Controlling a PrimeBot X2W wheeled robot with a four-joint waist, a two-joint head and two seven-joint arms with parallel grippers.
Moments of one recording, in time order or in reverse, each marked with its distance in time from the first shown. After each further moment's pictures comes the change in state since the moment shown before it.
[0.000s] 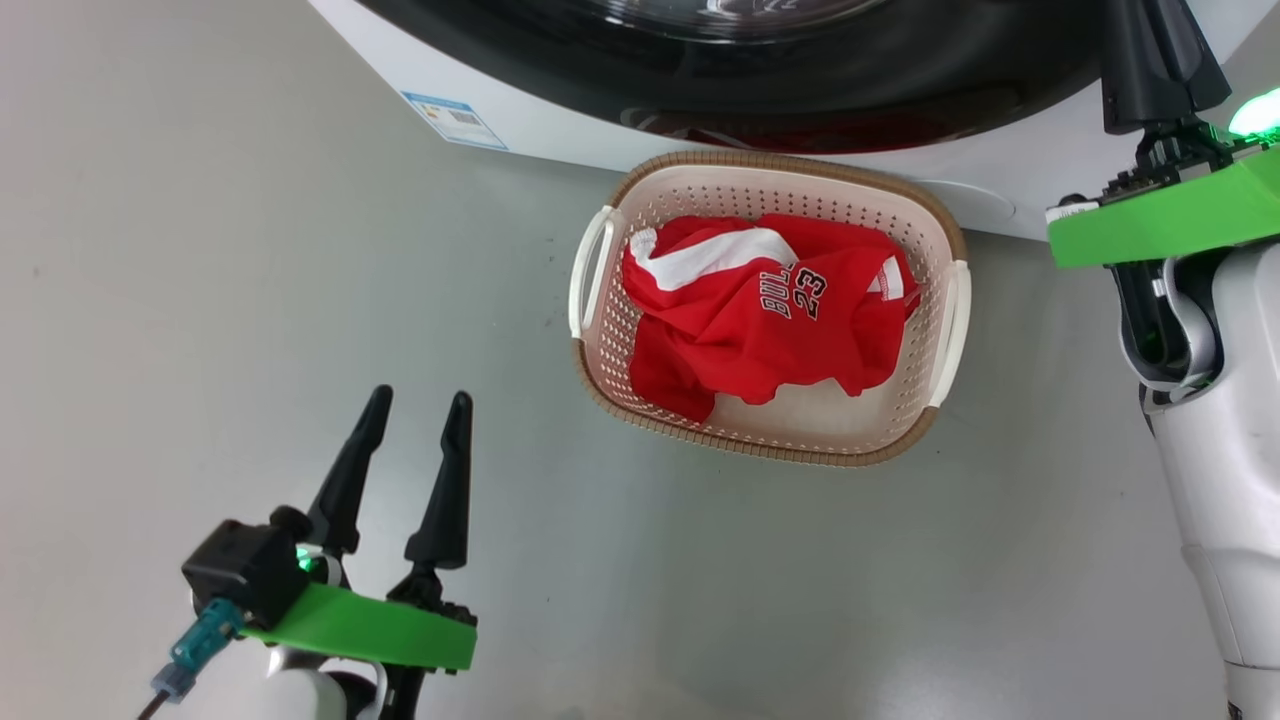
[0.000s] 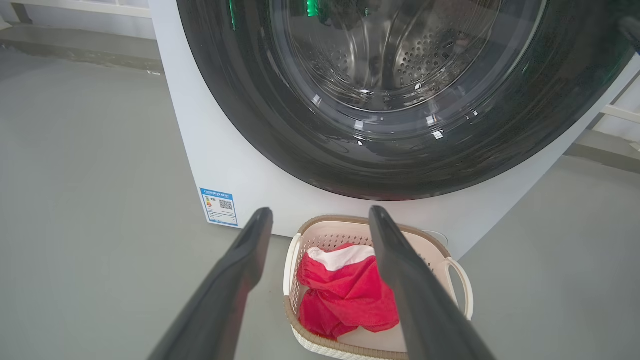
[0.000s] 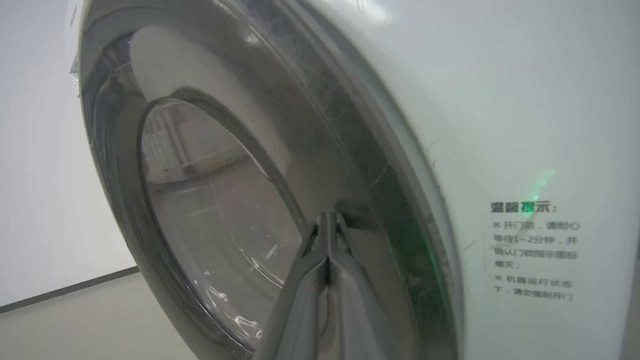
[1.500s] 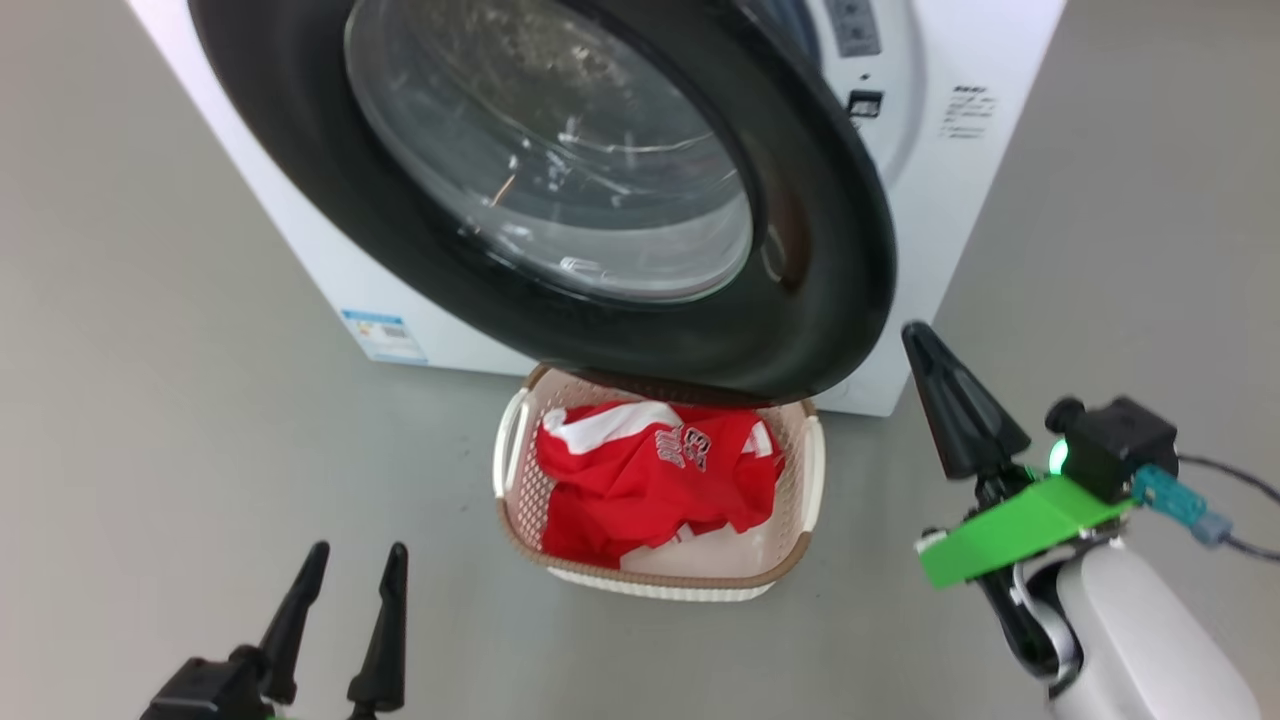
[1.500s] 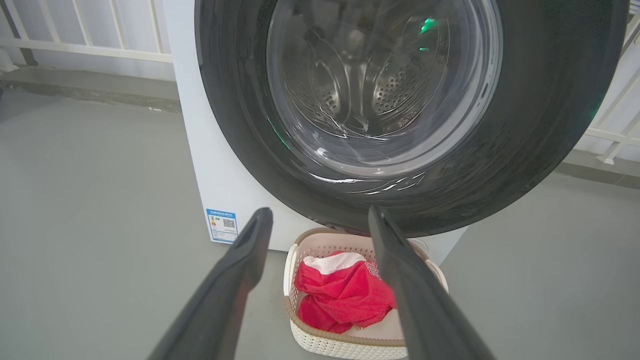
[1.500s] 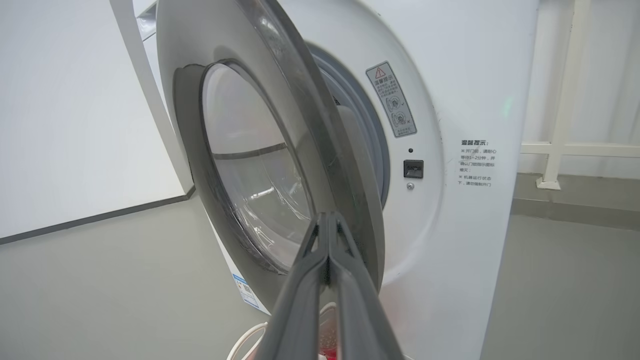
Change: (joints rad) left arm 0.230 0.053 0.094 0.011 0.071 0.000 0.000; right arm 0.470 0.057 0.125 -0.046 -0.007 -0.010 0.001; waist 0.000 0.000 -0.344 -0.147
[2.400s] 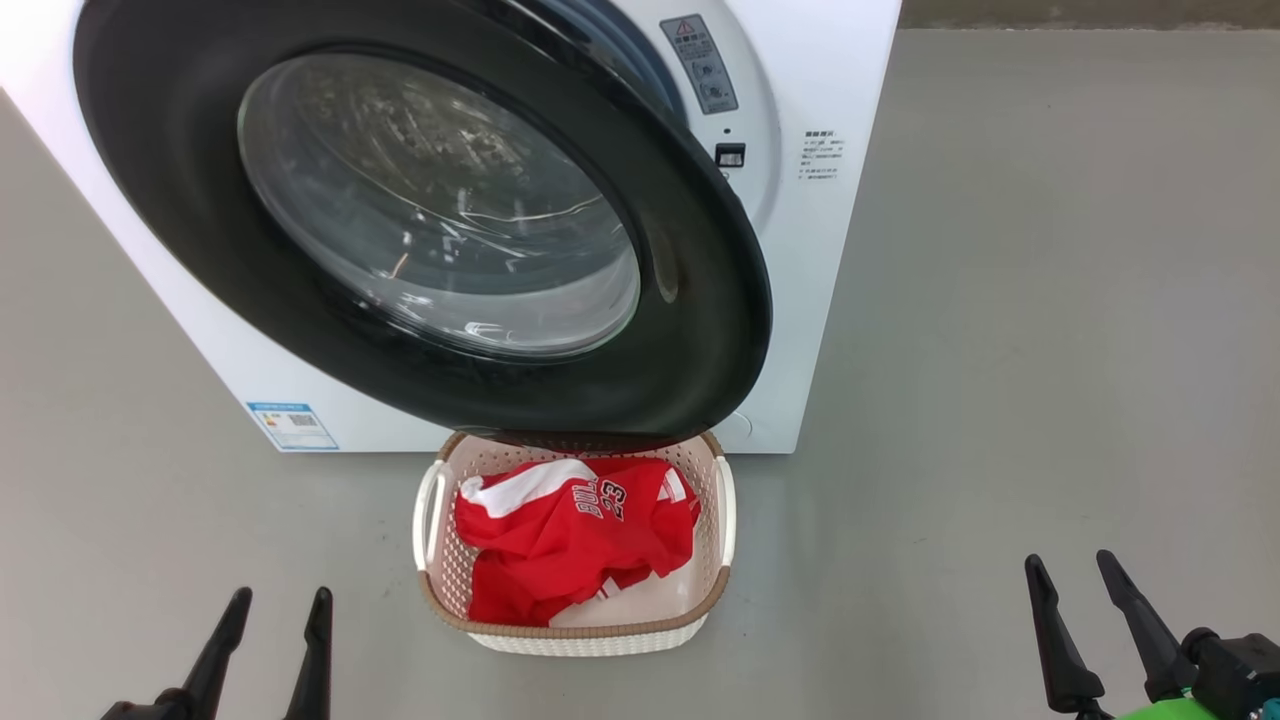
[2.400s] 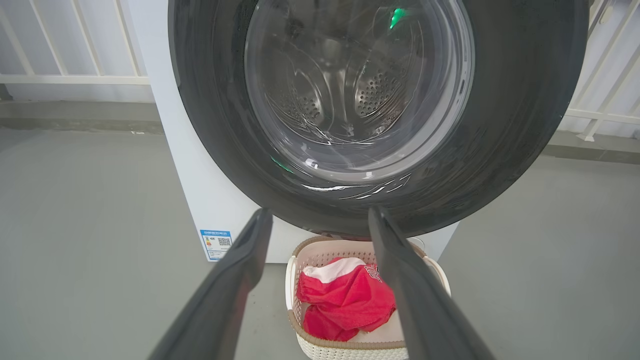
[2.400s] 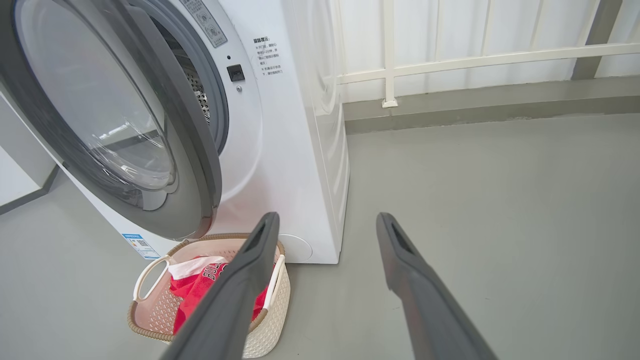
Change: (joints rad) left arm 0.060 0.081 0.060 0.003 0.000 0.000 0.000; right arm 0.409 0.021 -0.249 -0.063 -0.029 0.000 0.000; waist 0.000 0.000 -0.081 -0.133
